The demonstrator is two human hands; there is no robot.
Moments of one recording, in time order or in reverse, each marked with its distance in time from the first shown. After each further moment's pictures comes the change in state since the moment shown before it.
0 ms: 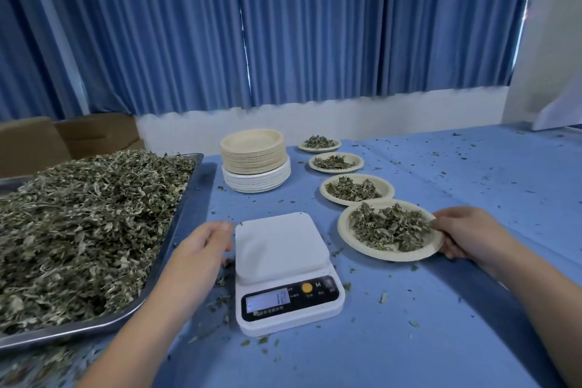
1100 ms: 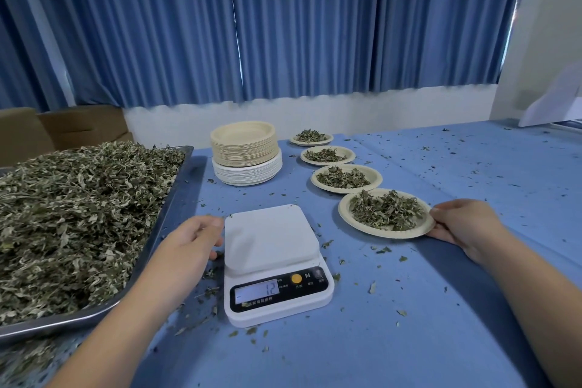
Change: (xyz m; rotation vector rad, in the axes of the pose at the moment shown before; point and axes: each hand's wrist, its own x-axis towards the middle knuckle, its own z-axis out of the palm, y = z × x) left_hand -0.003 -0.001 -0.001 0.029 -0.039 -0.001; right_hand 0.019 0.008 -0.005 0.333 0.136 0.143
